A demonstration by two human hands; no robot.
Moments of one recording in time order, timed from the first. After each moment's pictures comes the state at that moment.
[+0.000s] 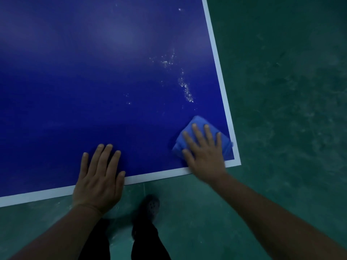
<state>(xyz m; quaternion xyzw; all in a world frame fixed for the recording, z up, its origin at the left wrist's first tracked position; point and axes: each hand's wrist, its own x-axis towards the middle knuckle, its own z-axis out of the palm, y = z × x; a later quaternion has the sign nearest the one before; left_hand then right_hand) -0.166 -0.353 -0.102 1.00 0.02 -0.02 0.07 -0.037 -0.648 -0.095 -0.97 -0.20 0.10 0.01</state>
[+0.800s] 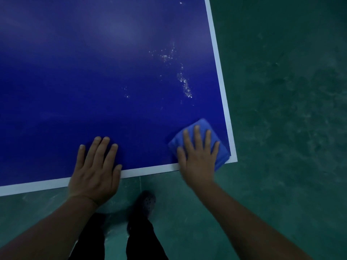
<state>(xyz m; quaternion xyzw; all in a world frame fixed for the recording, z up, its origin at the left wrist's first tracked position) -0.164 -0.354 -0.095 1.00 0.02 -0.03 0.06 -0.073 -0.626 -0.098 -0.99 -0.08 0.07 0.04</state>
